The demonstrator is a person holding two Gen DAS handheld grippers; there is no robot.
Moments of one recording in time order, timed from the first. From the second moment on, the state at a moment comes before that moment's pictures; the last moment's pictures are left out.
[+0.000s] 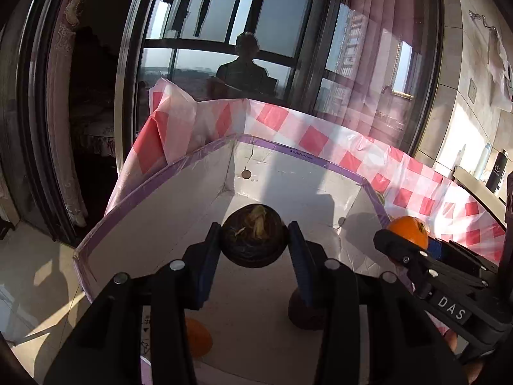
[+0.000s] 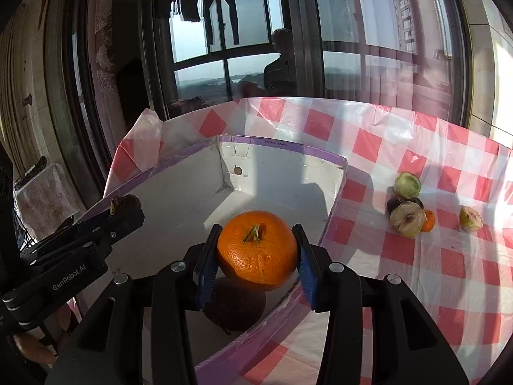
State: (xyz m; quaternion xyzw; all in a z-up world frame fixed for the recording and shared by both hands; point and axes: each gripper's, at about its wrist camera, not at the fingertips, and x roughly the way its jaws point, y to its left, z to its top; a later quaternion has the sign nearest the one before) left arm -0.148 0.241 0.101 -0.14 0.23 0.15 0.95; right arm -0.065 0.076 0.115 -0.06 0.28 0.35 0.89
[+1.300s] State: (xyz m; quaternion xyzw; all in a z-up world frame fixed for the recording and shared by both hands) left arm -0.097 0.255 0.070 -0.04 0.43 0.13 0.89; right arm -0.010 0.160 0.085 -0.25 0.40 0.31 0.82
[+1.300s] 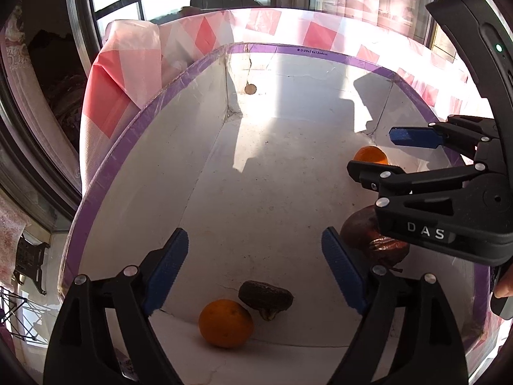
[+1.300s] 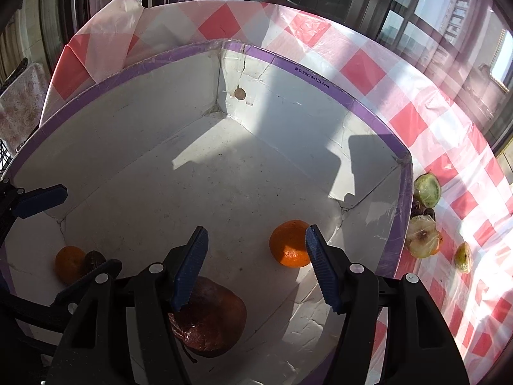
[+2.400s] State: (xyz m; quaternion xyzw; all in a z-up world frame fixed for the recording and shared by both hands) left arm 0.038 -0.010 0.030 -0.07 0.32 -0.07 0.94; right arm 0.050 -0.204 0.038 0.06 0.33 0.06 0.94
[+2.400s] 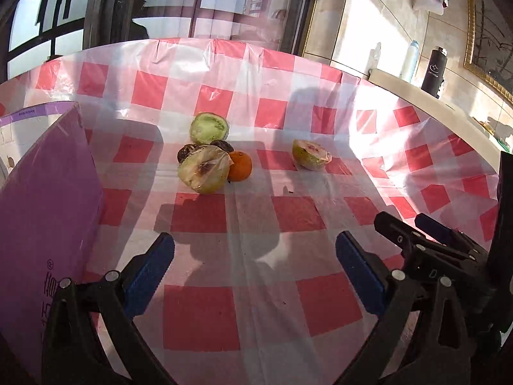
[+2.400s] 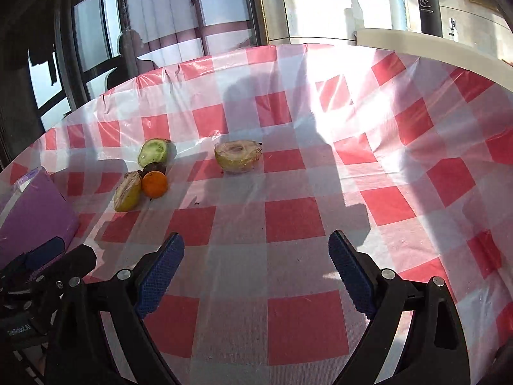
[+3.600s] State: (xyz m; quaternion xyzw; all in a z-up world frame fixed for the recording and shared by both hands) left arm 0.068 0.033 0.007 -0.21 0.37 -0.07 0.90; right arm 0.122 -0.196 0.023 0.12 0.36 0.08 0.92
